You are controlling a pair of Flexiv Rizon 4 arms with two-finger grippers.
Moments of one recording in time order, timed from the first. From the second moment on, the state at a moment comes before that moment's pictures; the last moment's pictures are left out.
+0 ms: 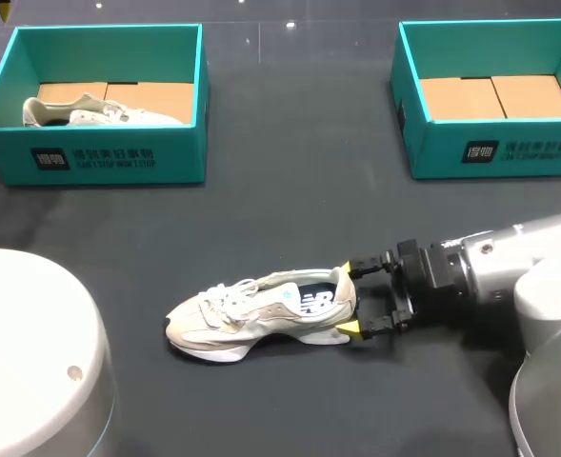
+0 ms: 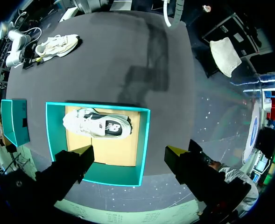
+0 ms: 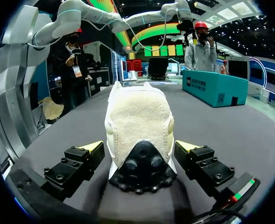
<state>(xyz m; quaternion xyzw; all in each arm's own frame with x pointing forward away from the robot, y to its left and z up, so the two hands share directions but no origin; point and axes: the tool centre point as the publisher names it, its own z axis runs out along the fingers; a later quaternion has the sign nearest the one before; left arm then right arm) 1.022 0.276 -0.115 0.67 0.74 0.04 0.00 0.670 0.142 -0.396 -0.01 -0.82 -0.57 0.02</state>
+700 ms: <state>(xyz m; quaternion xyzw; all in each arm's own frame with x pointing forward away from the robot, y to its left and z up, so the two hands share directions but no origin) 1.022 0.276 -0.115 0.67 0.74 0.04 0.00 0.672 0.159 -0.409 0.00 -0.82 -0.57 0.03</state>
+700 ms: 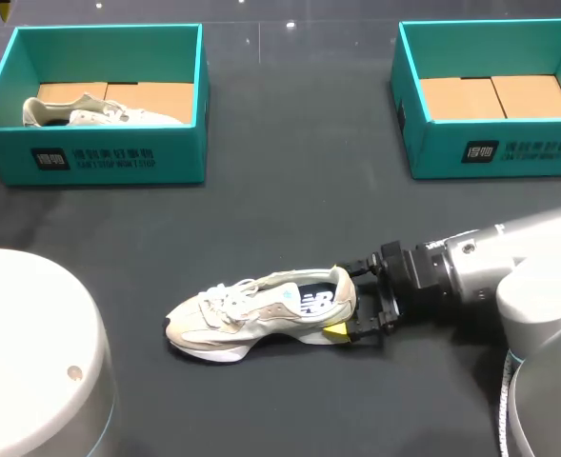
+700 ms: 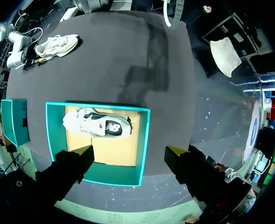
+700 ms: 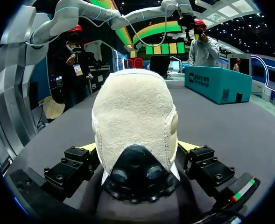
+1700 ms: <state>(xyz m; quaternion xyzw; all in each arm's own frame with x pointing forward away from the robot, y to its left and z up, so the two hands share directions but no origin) 1.022 0.276 -0.115 0.67 0.74 0.04 0.00 0.670 0.170 -0.416 0.00 -0.82 -0.57 0.04</state>
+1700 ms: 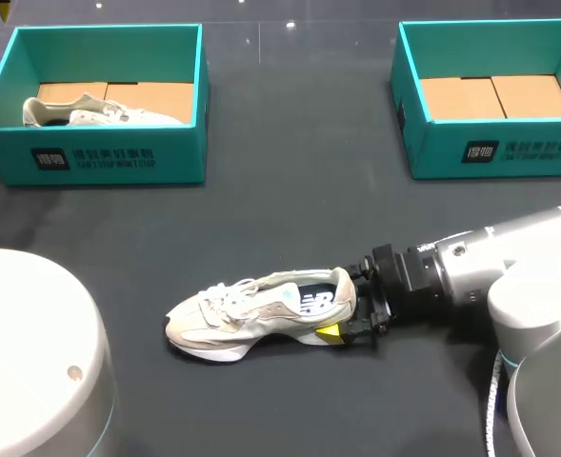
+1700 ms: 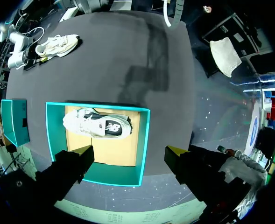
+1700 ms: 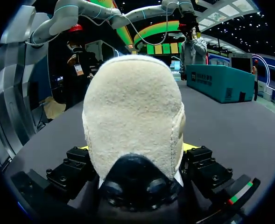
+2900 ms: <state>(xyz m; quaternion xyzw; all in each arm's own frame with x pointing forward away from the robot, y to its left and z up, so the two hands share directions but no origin) 1.022 0.276 -0.115 0.67 0.74 0.04 0.00 0.684 0.147 -0.411 -0.02 -0.83 -0.55 0.00</state>
